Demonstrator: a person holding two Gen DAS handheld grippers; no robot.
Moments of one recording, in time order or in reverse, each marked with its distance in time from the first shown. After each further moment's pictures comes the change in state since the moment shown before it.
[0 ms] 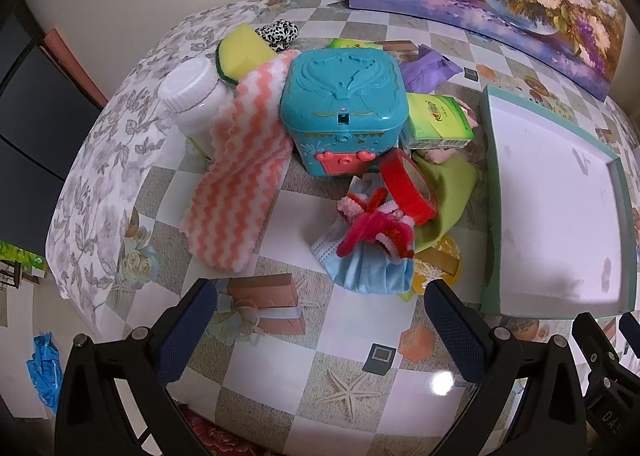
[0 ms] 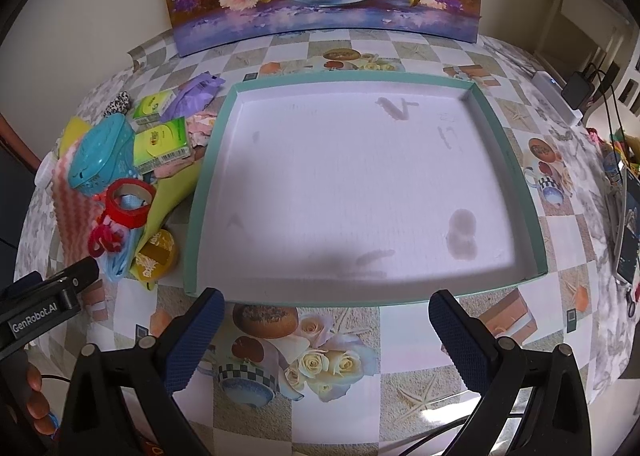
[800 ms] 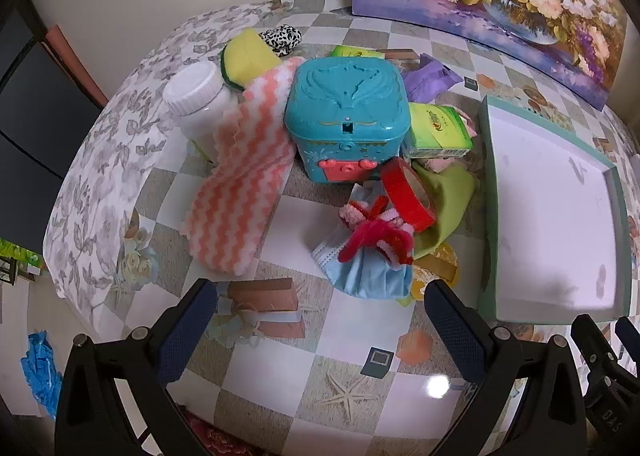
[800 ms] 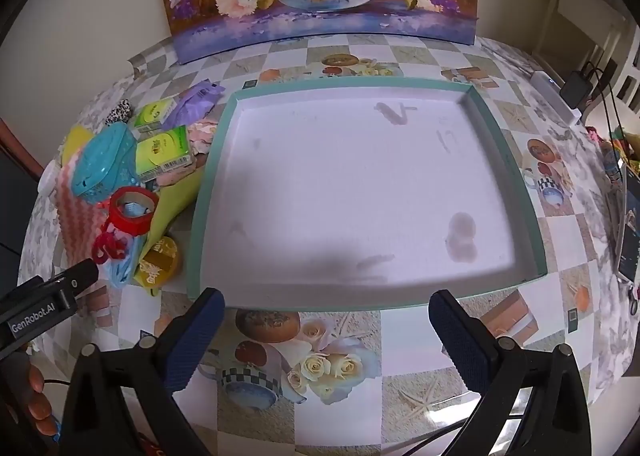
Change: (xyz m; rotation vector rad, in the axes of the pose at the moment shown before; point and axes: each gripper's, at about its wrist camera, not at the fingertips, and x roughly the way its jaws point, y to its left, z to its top) left arm -0.004 0.004 0.003 -0.019 -0.012 -0.015; right arm -0.004 -0.004 0.002 0.013 -0.017 0.012
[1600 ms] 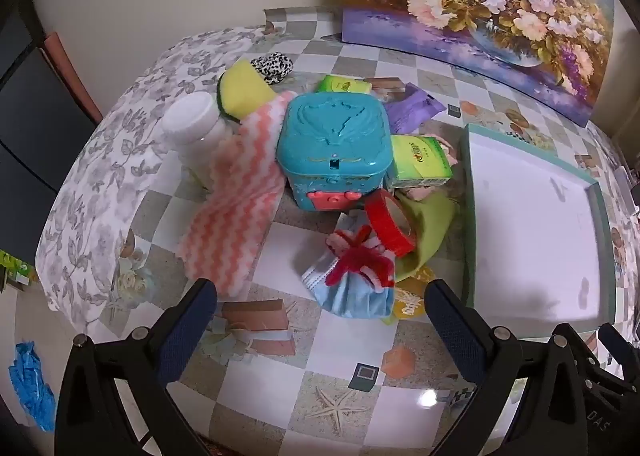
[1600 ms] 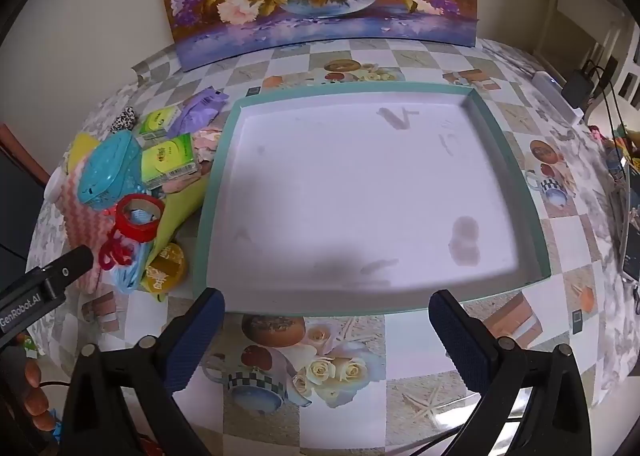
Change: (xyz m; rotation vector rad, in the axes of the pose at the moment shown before) left arm -0.013 -0.004 0.003 -0.005 -0.081 -0.034; right arm -0.002 -0.001 0.001 0.012 -0.014 0.027
